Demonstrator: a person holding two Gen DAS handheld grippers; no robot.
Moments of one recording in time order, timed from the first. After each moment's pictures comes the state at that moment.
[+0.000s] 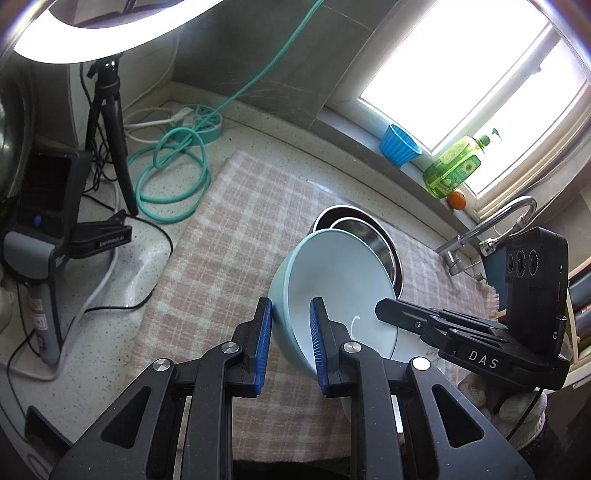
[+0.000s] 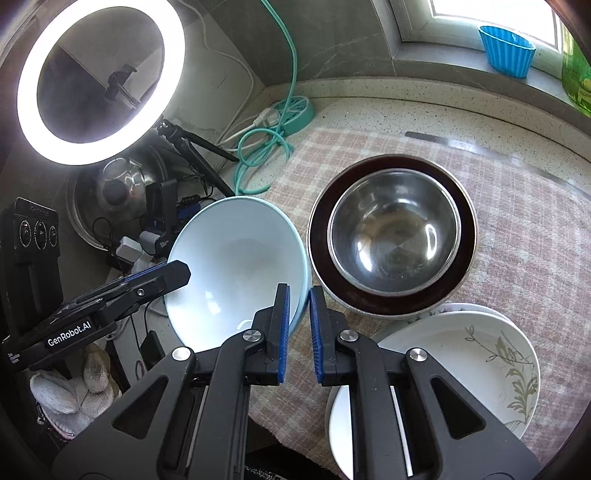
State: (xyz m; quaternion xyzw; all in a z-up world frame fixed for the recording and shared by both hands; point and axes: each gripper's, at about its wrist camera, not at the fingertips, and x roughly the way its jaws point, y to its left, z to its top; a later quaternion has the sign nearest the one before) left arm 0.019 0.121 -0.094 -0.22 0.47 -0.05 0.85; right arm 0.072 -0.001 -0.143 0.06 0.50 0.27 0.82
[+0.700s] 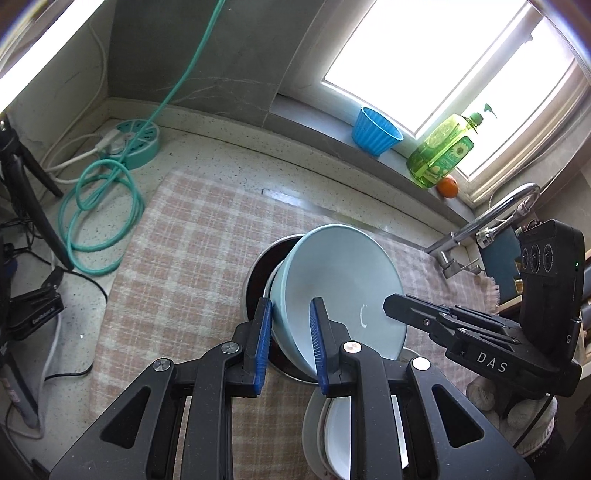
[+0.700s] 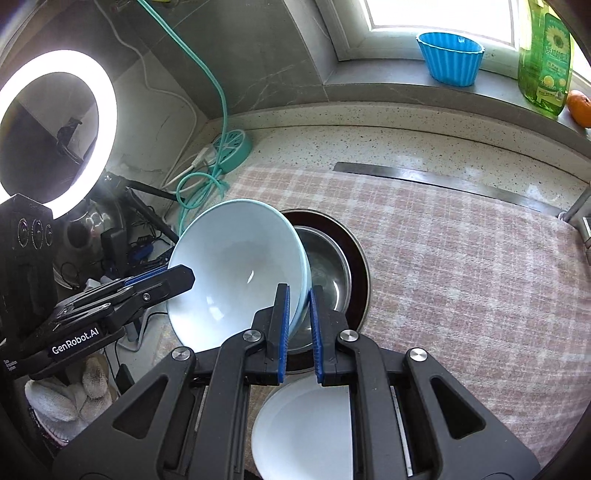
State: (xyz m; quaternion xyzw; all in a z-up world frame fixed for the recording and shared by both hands) left arm 0.100 0.065 -0.103 -0.18 0.49 -0.10 0.85; right arm 0.125 -0.060 -0.138 0.07 0.50 0.20 0.84
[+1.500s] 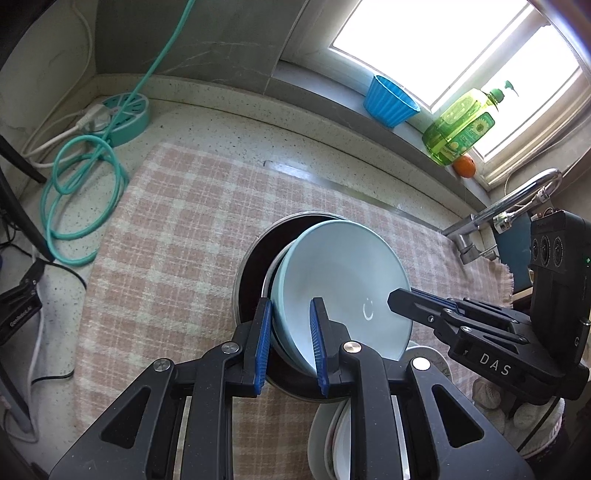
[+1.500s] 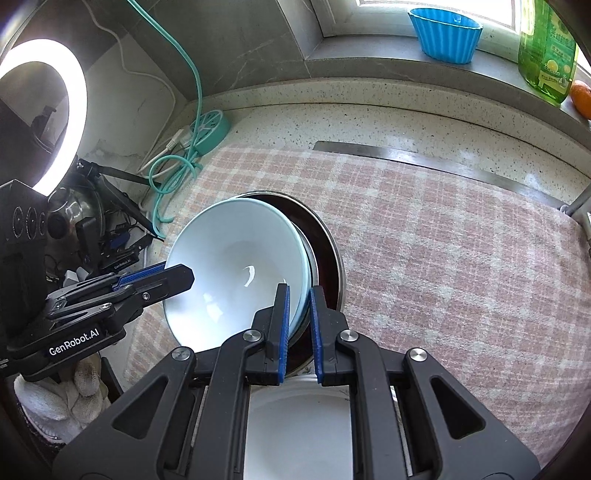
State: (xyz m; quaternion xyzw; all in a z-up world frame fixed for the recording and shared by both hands) left arm 0.121 0.052 -0.135 -0.17 0.53 -0.09 0.83; right arm 0.144 -0.062 -0.165 0.05 0.53 0.19 0.83
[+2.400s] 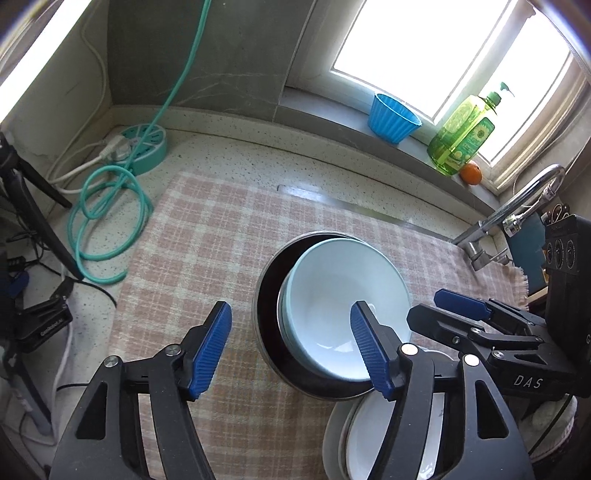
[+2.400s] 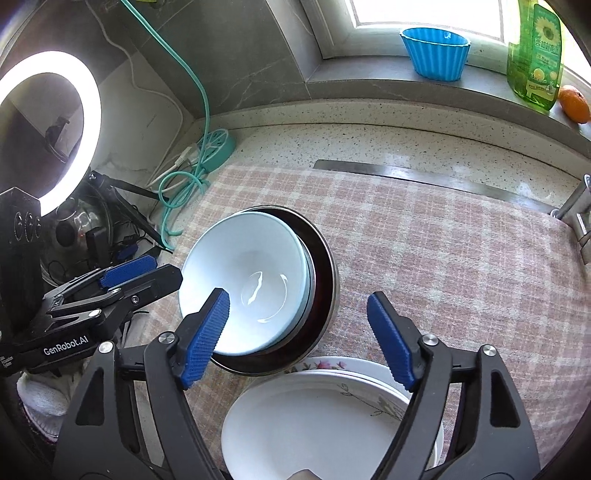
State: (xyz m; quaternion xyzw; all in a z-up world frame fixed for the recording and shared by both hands) left arm 0.109 0.054 -0.114 -0.13 0.50 -0.06 0.86; right arm 0.129 -0.076 -0.145 0.06 0.49 0.19 0.85
